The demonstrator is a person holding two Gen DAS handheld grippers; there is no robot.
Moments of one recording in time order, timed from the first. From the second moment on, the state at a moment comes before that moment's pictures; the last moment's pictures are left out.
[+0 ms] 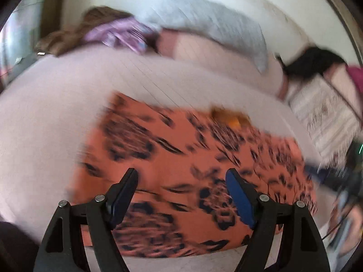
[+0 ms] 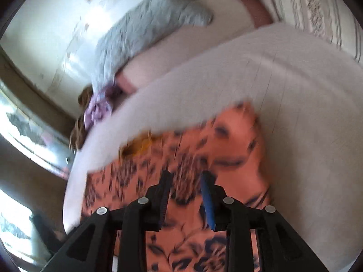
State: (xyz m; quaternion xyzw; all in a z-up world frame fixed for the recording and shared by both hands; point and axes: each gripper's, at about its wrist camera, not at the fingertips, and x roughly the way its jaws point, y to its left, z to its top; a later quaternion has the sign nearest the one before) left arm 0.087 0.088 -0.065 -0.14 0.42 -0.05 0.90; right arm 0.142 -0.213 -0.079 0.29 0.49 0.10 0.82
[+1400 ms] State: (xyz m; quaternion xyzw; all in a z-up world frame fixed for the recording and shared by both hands) left arm 0.160 0.210 -0.080 -0.22 0.49 0.05 0.84; right arm 0.114 -0.229 -0.121 0.39 0.51 0.11 0.76
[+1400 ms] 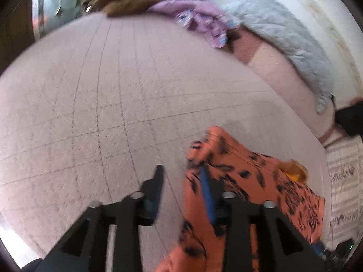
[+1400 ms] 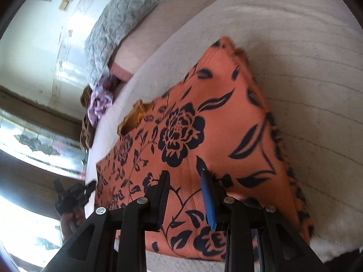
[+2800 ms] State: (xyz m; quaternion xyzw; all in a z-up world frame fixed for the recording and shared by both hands) left arm 0.078 0.087 -0.112 -0.04 0.50 -0.02 0.86; right arm 0.139 -0.271 -0.109 0.46 0.49 0.06 0.74
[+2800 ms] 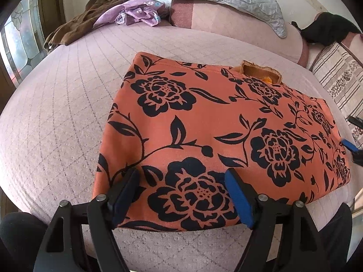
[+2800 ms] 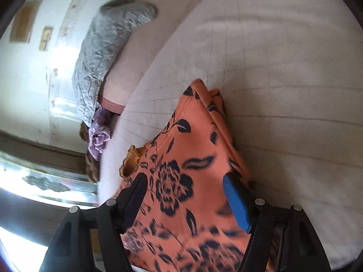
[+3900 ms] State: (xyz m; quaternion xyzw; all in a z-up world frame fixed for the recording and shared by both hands) left arm 0.086 0.036 -0.071 -0.04 0.46 -0.05 0.88; right arm 0.036 -0.247 -0.118 0.41 0.49 0.00 0.77
